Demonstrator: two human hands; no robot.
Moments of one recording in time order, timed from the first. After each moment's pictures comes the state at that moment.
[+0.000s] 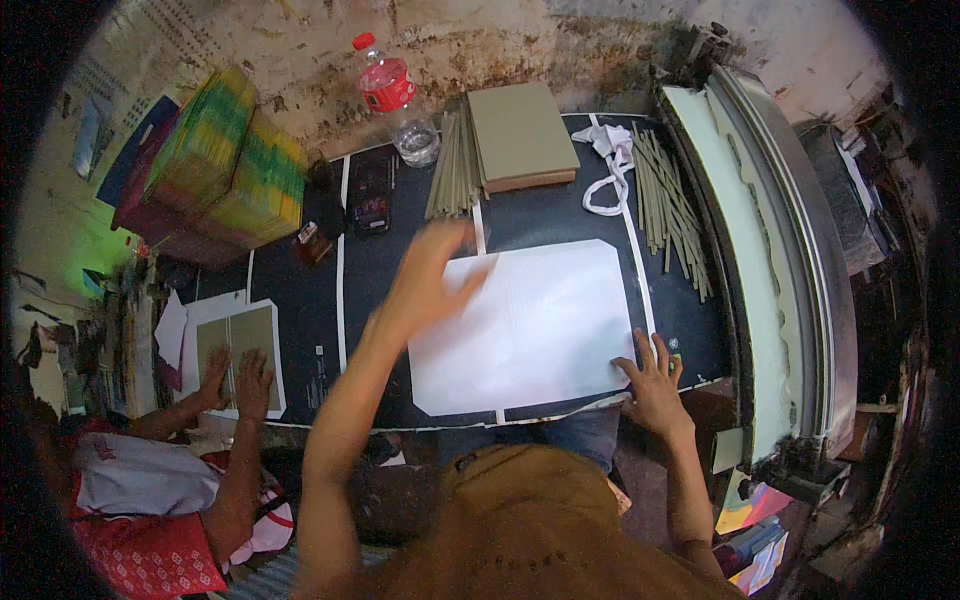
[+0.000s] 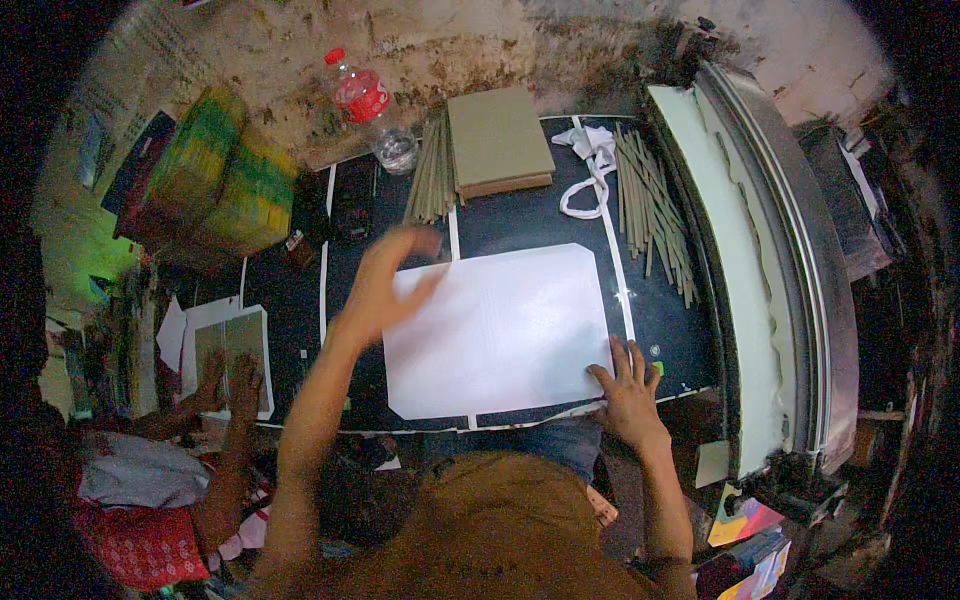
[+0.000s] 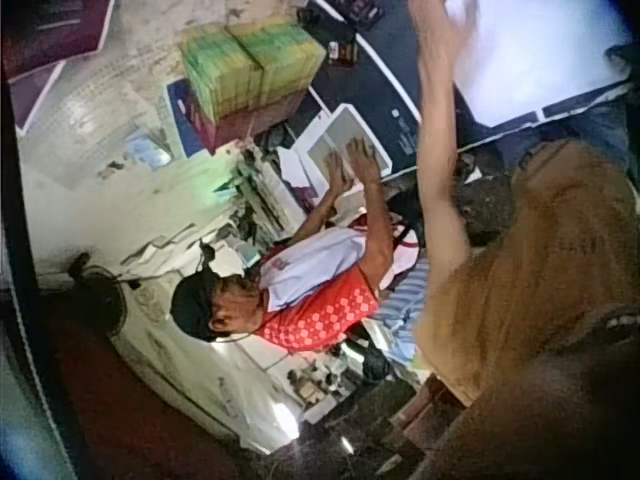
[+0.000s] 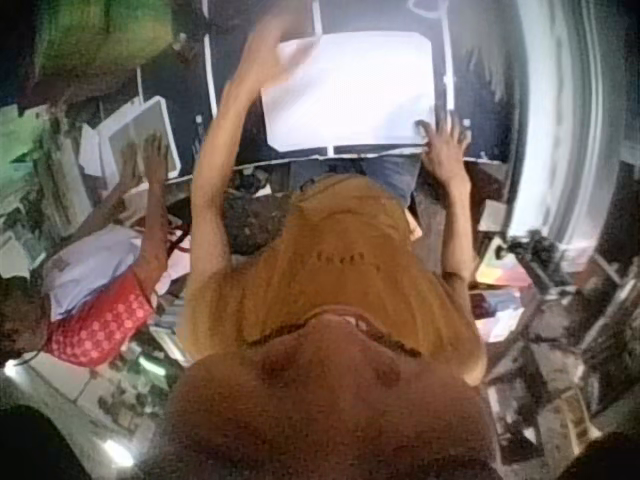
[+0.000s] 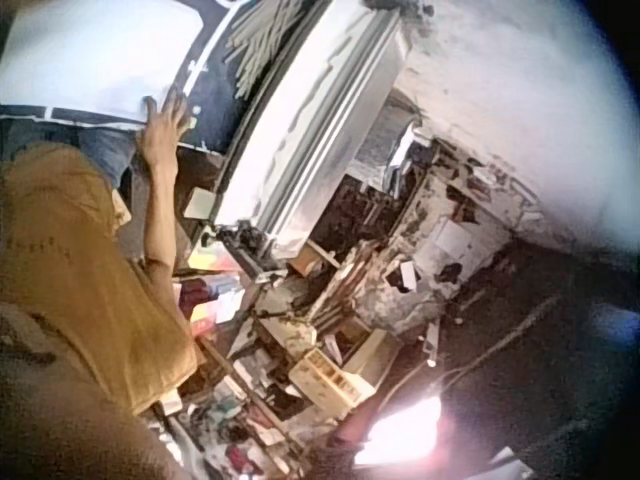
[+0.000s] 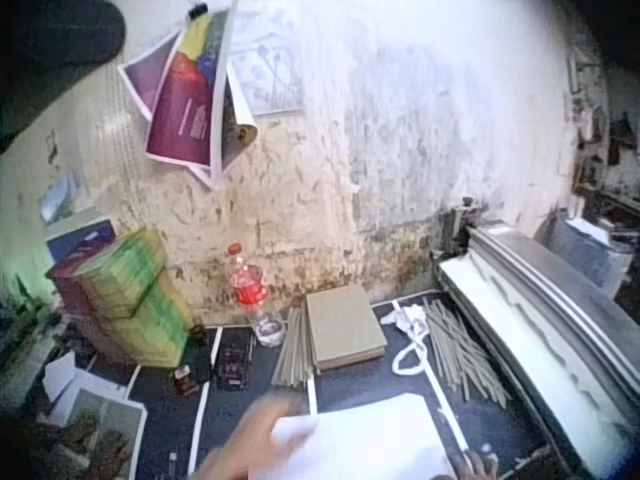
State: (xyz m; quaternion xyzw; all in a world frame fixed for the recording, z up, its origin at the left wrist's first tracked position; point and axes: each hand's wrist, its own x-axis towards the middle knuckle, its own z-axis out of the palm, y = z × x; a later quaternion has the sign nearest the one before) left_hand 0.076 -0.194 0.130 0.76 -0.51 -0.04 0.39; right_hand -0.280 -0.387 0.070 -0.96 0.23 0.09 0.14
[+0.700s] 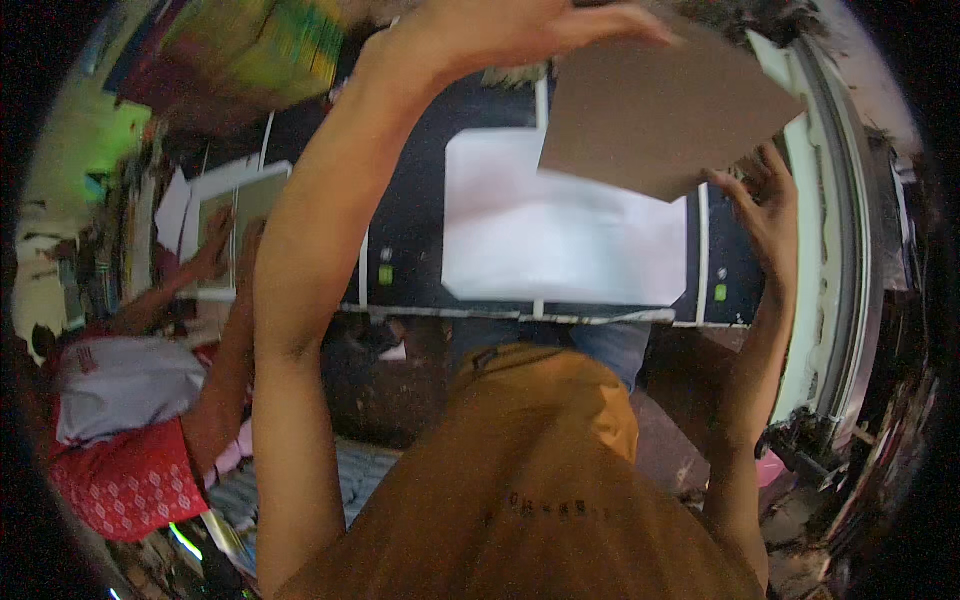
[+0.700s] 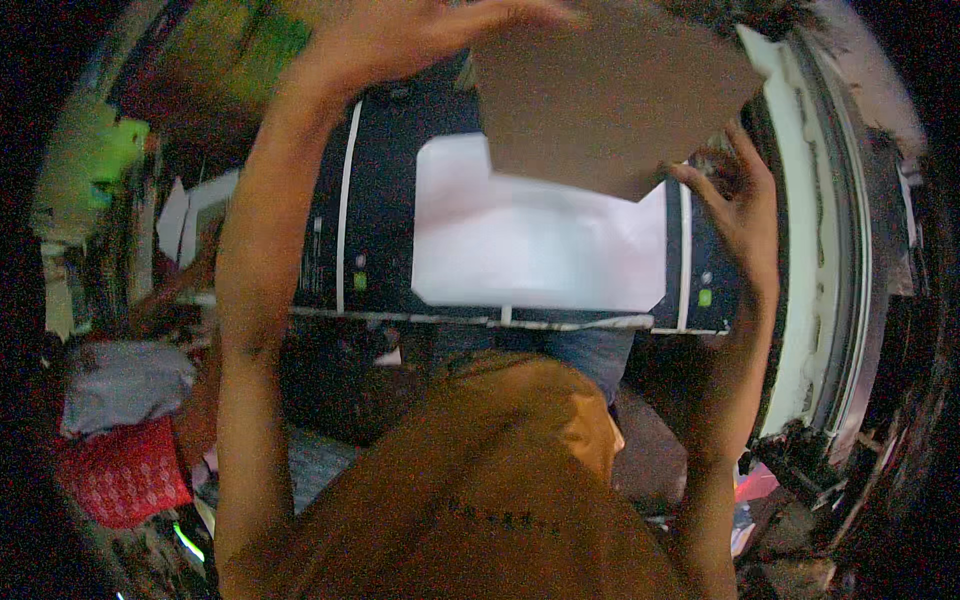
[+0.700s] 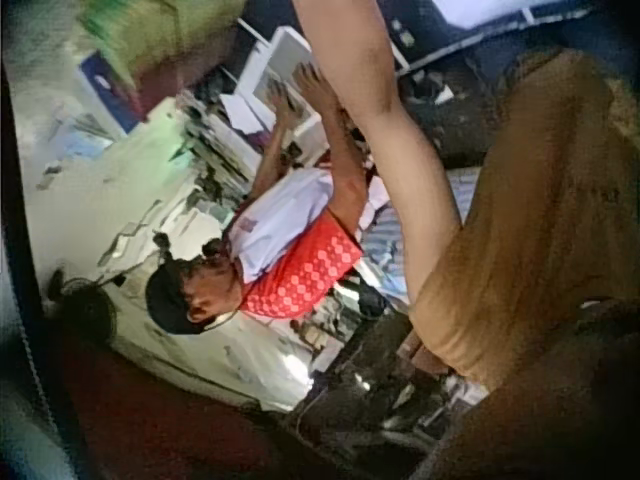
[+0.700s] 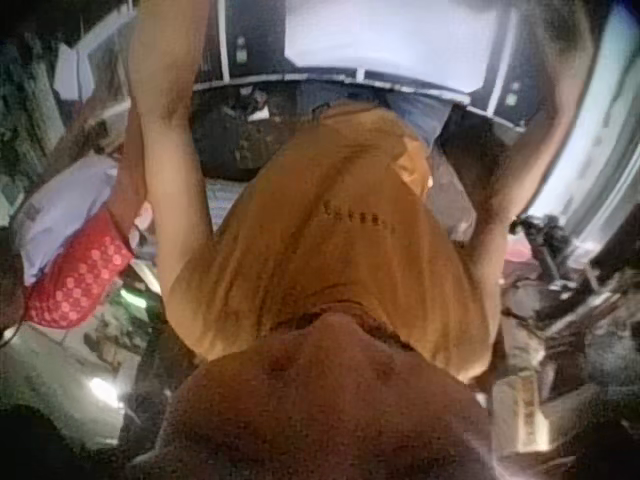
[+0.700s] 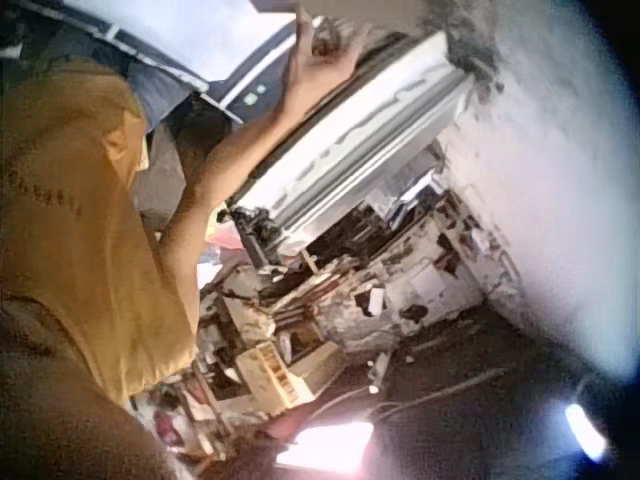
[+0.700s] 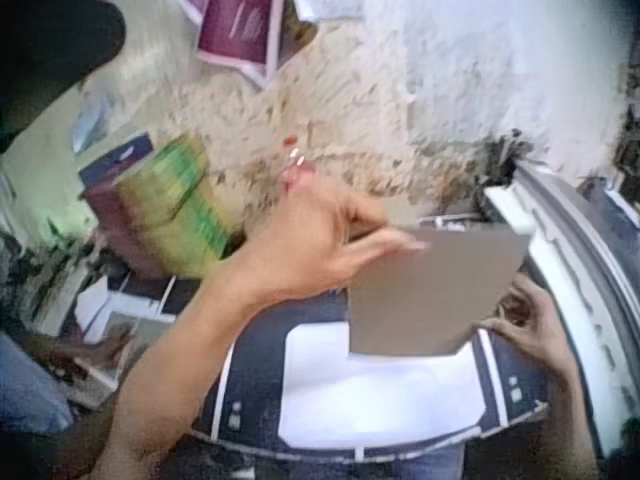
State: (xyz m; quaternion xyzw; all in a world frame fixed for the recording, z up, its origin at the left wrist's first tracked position) left_hand 0.093 -0.207 0.279 0.72 -0.62 -0.04 0.31; right_hand -0.163 -0.431 0.164 -0.84 0.25 -0.21 0.44
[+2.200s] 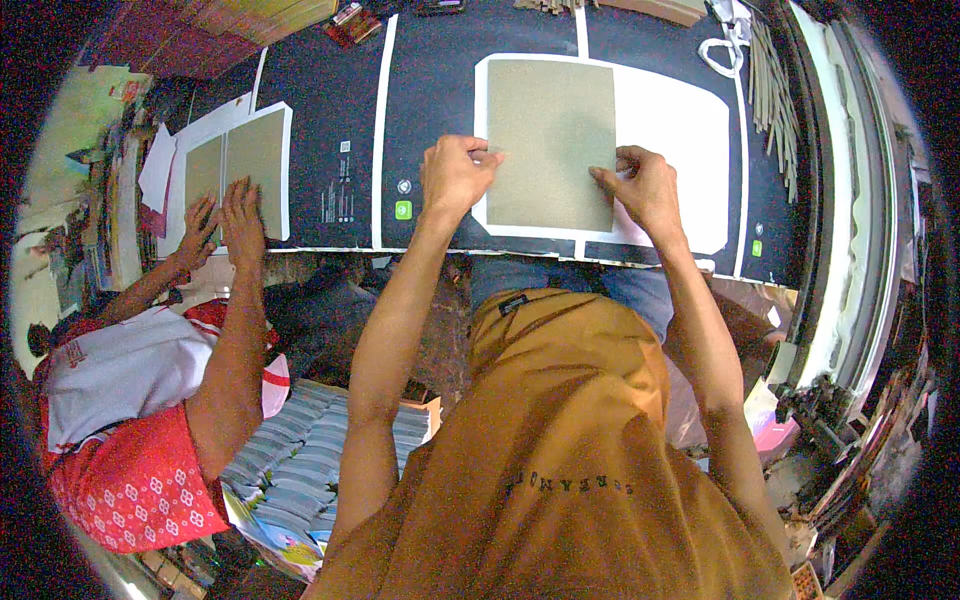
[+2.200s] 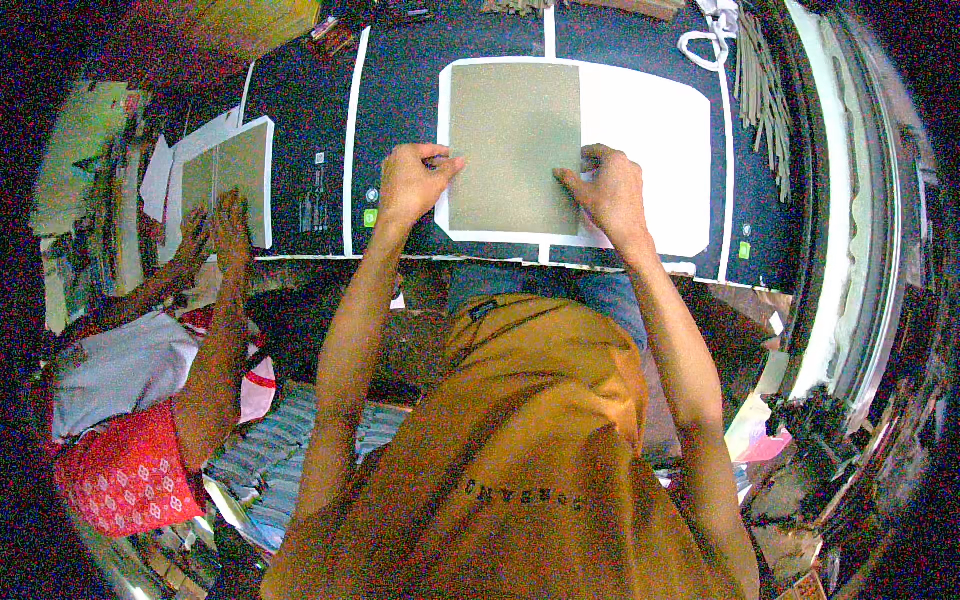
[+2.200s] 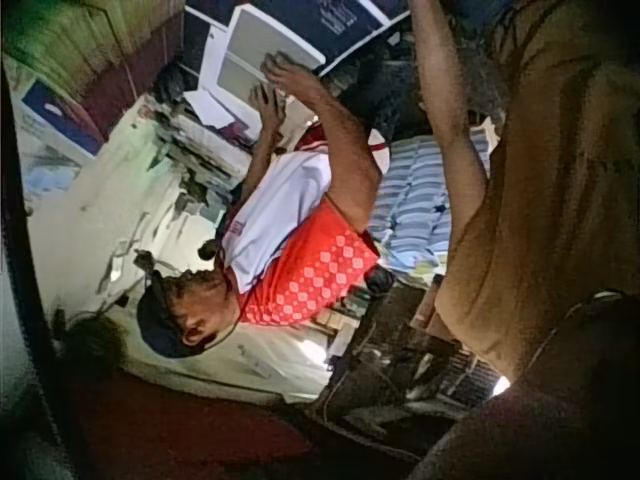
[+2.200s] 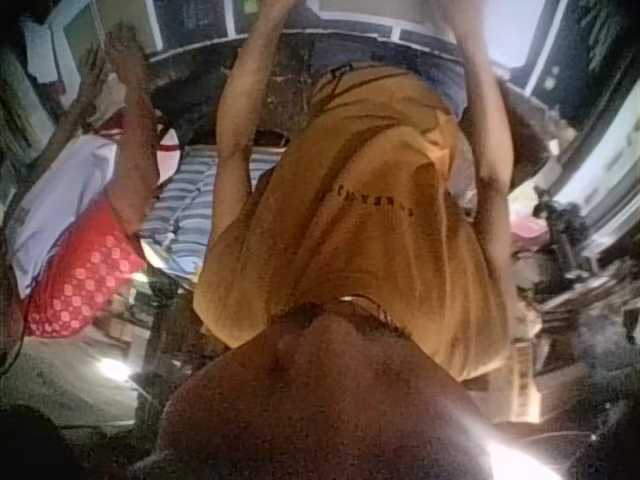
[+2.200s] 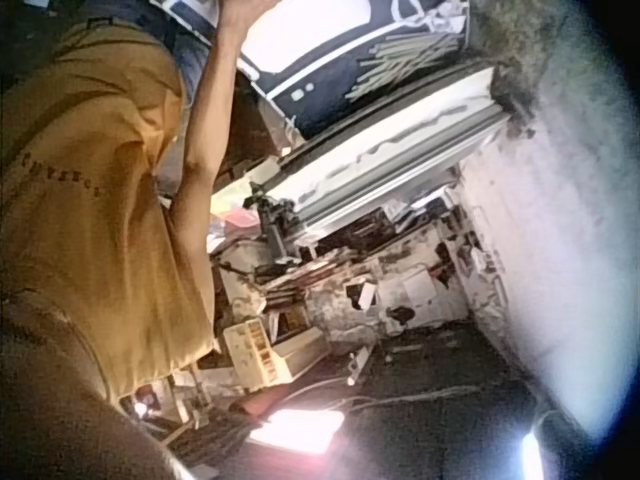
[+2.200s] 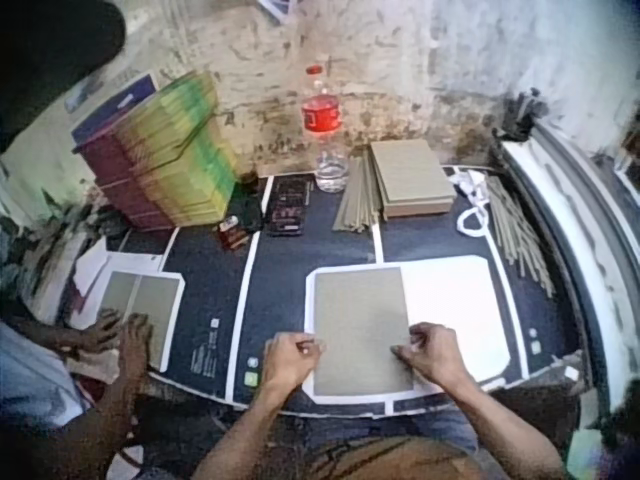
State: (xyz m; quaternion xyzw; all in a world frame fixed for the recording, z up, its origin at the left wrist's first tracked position) left_hand 0.021 -0.050 -0.002 0.93 -0.14 -0.17 0.31; right_hand -0.117 -0.286 0.008 -0.90 0.27 -0.02 0.33
